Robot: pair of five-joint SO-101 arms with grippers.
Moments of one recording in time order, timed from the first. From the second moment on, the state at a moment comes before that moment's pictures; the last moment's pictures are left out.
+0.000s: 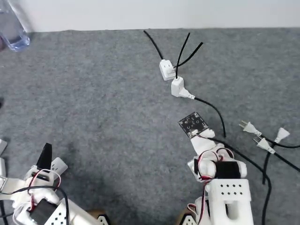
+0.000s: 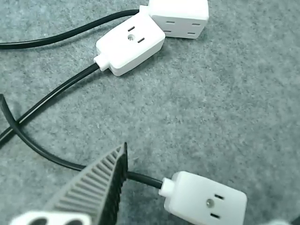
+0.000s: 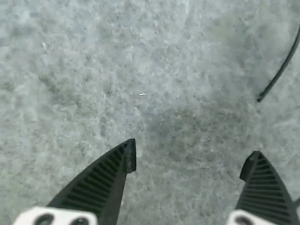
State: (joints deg) left arm -60.5 -100.8 97.1 66.8 21.5; right arm -3.2 -63.0 73.9 66.5 28.7
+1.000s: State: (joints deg) left arm -58.8 -100.8 89.1 66.8 21.5; right arm -3.3 -63.0 87.8 50.9 25.5
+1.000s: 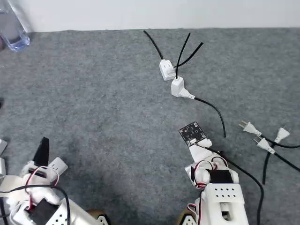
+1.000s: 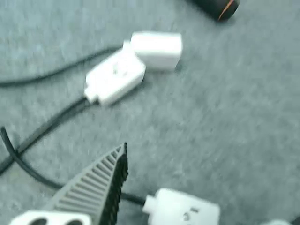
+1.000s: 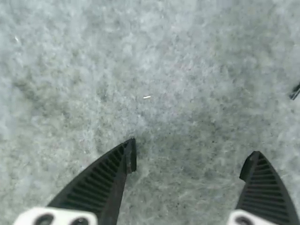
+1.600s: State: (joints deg) left arm -56.5 -100.8 85.8 42.3 2.8; right arm -3.3 -63.0 87.8 50.6 25.5
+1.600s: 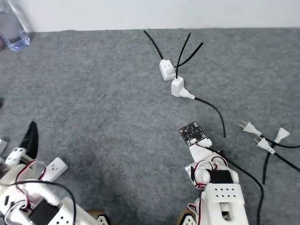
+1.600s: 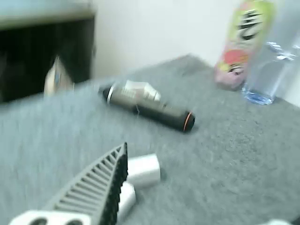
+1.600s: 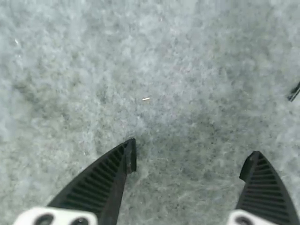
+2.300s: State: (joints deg) left arm -54.9 -100.8 82.1 56.4 -92.8; right arm -3.3 -63.0 87.8 50.6 25.5
